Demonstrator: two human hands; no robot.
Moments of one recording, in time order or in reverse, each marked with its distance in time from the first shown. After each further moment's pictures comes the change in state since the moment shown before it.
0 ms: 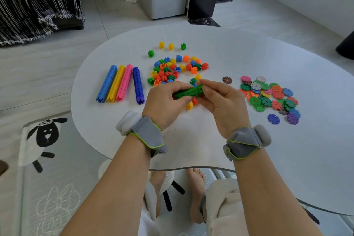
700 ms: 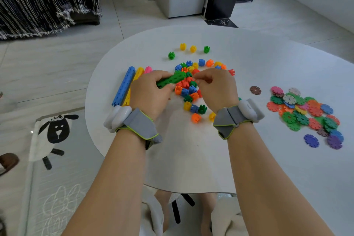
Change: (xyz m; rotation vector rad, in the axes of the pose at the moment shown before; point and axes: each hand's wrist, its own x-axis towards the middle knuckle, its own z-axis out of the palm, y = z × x) left_hand 0.038 -0.041 -0.052 0.080 0.254 -0.154; right_hand 0.077 0.018 0.067 -1.000 -0.016 -0.204
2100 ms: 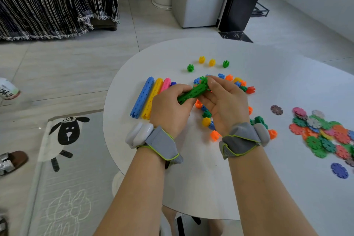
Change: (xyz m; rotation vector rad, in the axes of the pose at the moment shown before) left_hand -0.002 -0.005 0.001 -0.084 0.014 0.012; right_hand -0.004 -0.029 0.024 1.163 -0.017 0.349
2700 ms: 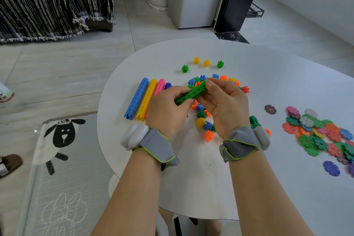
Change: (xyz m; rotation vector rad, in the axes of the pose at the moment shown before) left_hand -0.001 0.003 0.005 -0.020 -0.027 -0.010; right_hand -0.005 -0.008 -0.012 -0.045 0.013 -0.065
